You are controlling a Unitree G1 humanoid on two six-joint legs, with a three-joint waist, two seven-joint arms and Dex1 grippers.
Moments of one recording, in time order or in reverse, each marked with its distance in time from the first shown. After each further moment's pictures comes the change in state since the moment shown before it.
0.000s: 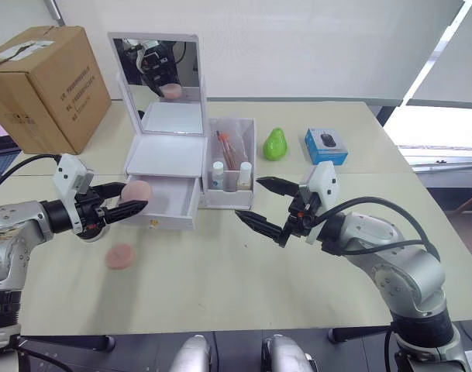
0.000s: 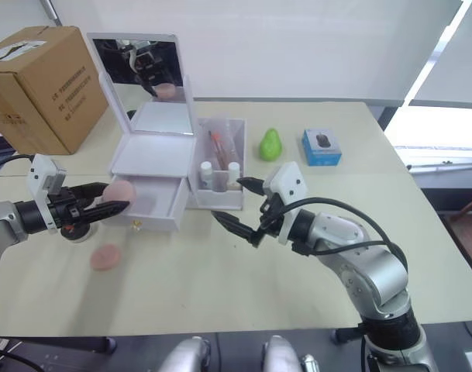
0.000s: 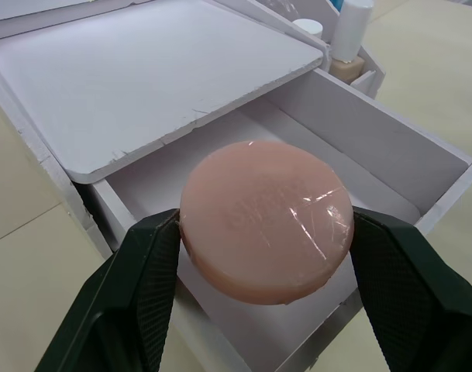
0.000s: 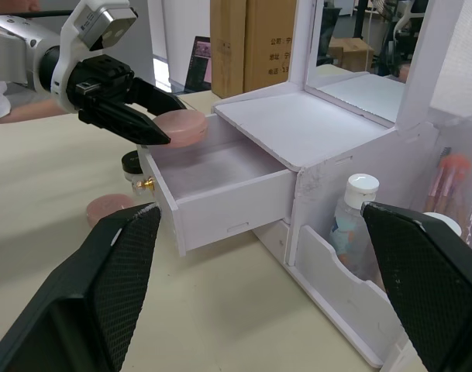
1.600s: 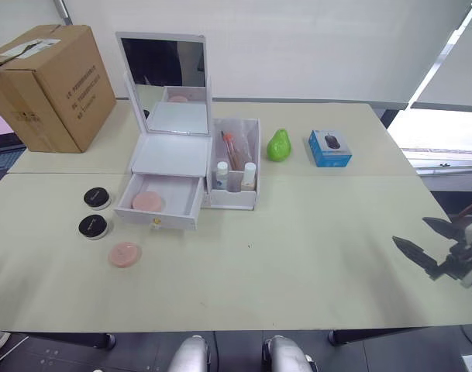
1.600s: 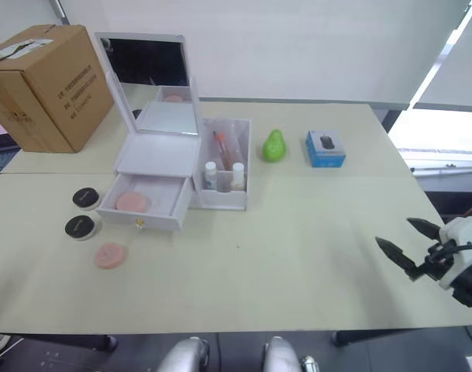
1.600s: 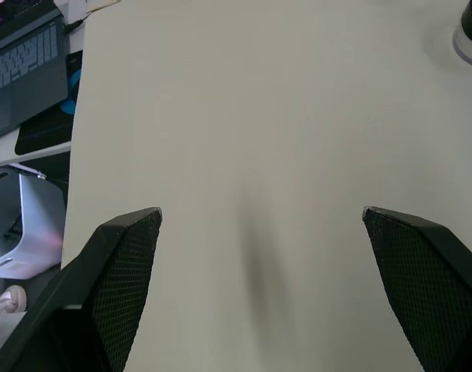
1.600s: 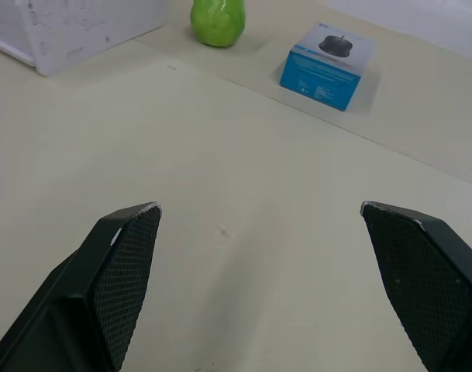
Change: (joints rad) left arm 0.416 0.280 0.433 0.871 0.182 -0.602 -0.086; right arm 0.505 -0.280 -0.635 0.573 -0.166 -0.505 0.407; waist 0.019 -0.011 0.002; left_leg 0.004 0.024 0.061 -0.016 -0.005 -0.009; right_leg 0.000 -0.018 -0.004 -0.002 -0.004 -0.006
